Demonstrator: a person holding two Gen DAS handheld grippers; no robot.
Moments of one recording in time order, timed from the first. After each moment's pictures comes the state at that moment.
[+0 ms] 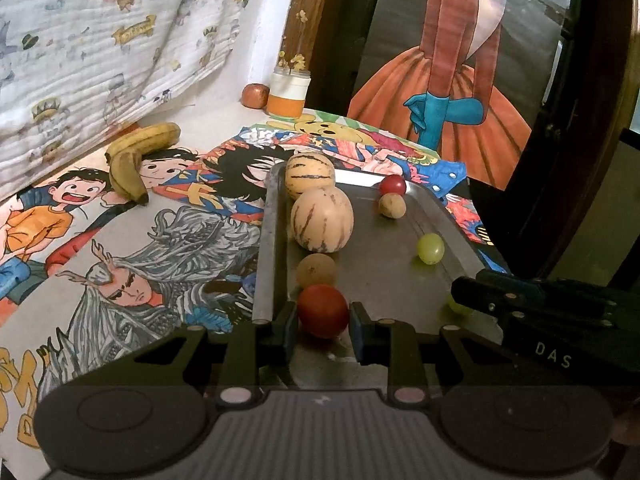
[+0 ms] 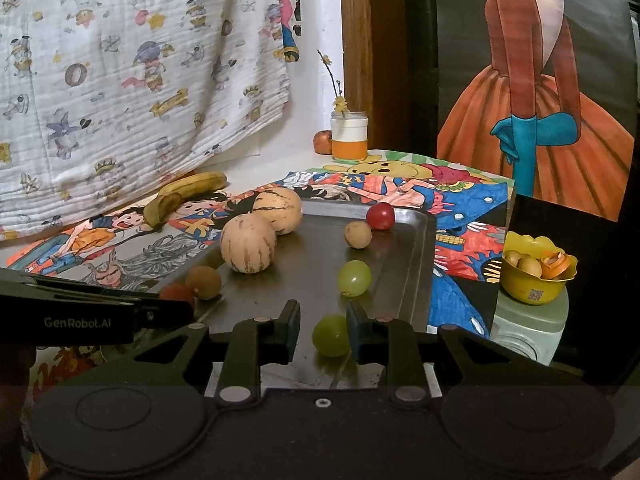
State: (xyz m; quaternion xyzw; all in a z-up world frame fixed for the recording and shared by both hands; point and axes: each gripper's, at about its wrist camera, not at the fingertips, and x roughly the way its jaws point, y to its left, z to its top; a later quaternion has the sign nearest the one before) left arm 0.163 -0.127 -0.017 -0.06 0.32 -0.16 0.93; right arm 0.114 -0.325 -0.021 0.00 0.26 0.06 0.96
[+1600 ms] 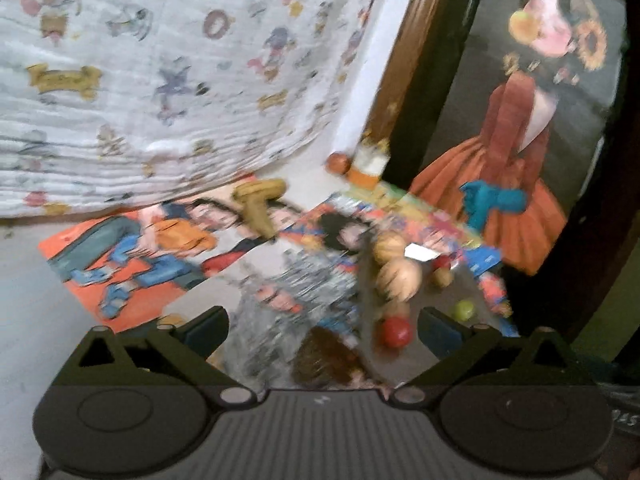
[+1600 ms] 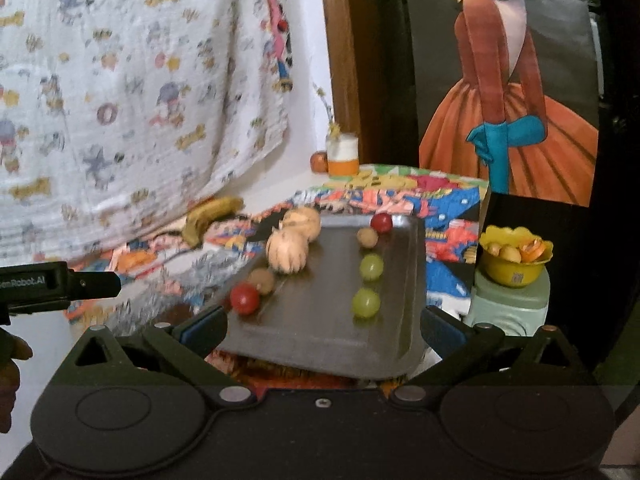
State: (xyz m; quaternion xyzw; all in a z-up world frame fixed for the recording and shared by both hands) left arm 0.076 -0.039 0.027 -0.13 0.26 -0.05 0.95; right arm 0.021 -0.291 0.018 0.04 0.25 0.03 0.97
